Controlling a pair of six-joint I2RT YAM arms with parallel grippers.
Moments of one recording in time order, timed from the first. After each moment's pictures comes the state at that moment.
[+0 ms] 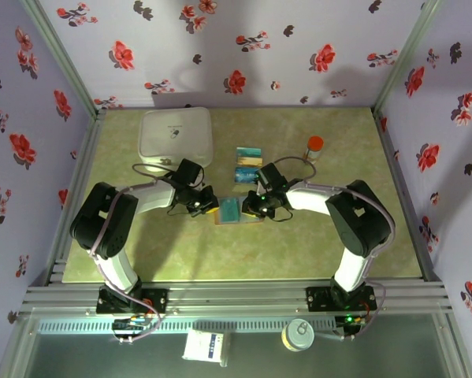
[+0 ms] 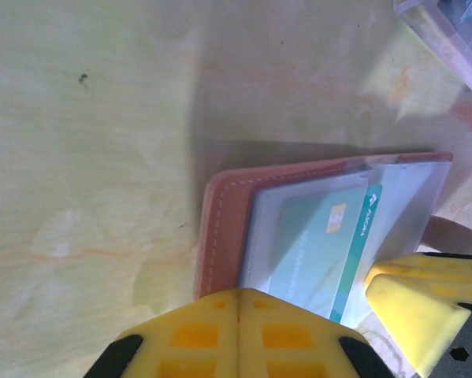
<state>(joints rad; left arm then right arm) -0.52 1.75 0.91 -0.25 0.45 -0.84 0.62 1.77 0.93 -0.24 -0.41 0.80</state>
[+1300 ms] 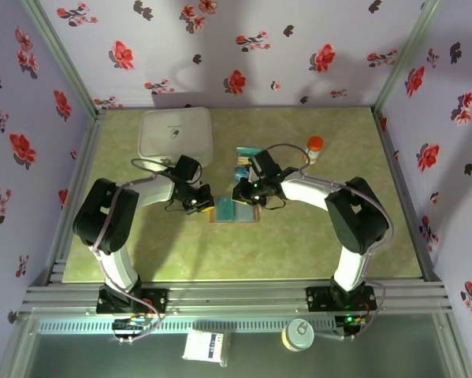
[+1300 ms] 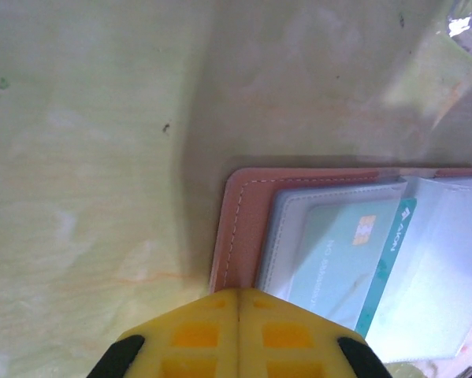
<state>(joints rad) -0.48 1.78 0.98 -0.37 0.42 -0.73 0.64 1.81 1.10 -0.28 -0.45 0.80</state>
